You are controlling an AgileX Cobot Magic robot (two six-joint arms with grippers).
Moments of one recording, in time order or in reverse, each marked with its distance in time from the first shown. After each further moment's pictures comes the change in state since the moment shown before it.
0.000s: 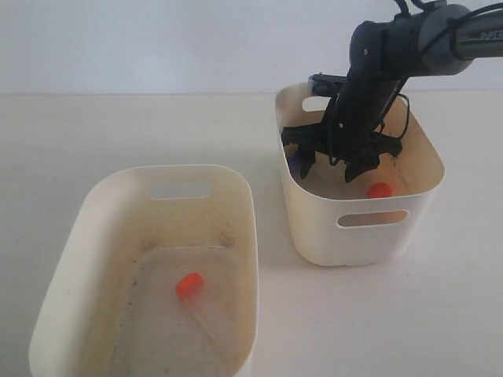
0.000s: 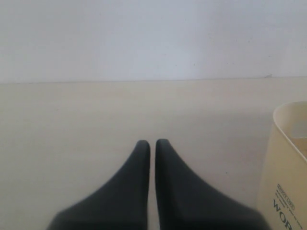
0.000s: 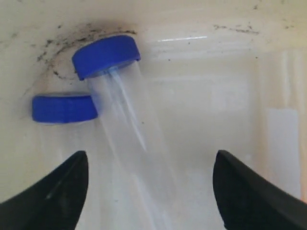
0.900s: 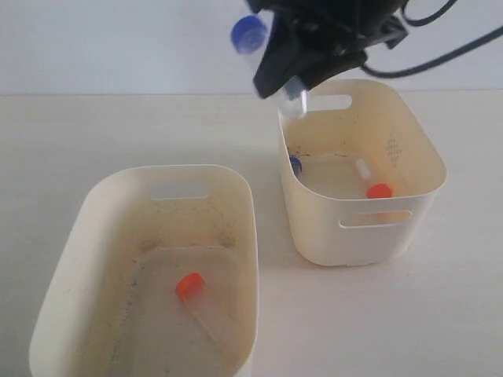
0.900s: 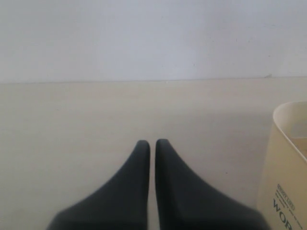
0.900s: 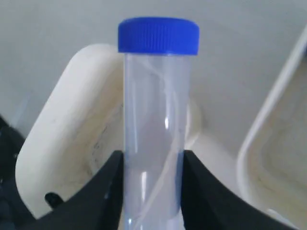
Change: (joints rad) left arm 0.000 0.000 0.000 0.000 0.000 0.000; right arm 0.136 -0.555 0.022 0.378 0.388 -0.443
